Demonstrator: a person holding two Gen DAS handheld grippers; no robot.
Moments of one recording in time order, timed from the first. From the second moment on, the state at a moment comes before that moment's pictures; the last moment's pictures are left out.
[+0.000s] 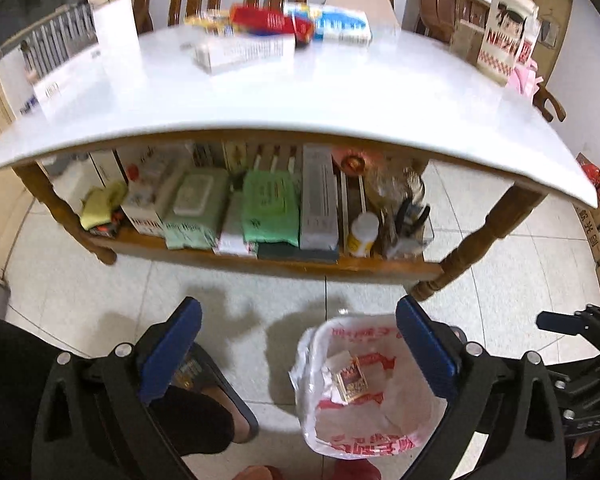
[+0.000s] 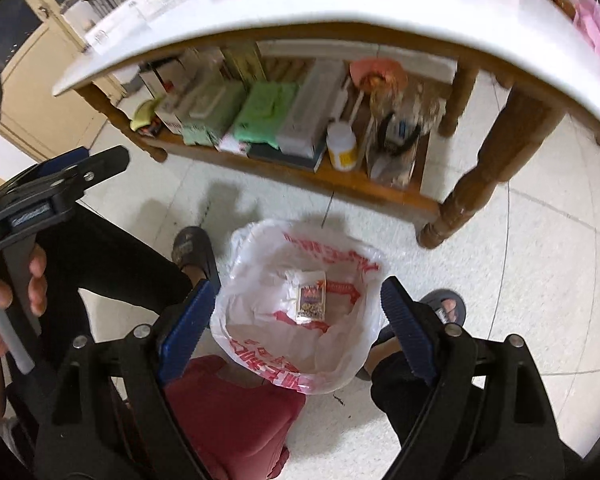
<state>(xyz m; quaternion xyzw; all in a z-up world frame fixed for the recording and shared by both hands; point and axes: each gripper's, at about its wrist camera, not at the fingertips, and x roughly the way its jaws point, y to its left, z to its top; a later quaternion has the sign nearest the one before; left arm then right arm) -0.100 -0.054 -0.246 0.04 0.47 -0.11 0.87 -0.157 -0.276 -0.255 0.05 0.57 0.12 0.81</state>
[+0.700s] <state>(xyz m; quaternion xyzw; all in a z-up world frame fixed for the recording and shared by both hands) -0.074 -0.028 -0.133 0.08 0.37 -0.13 0.91 -0.139 -0.270 -0.085 -0.03 0.46 0.15 0.88</state>
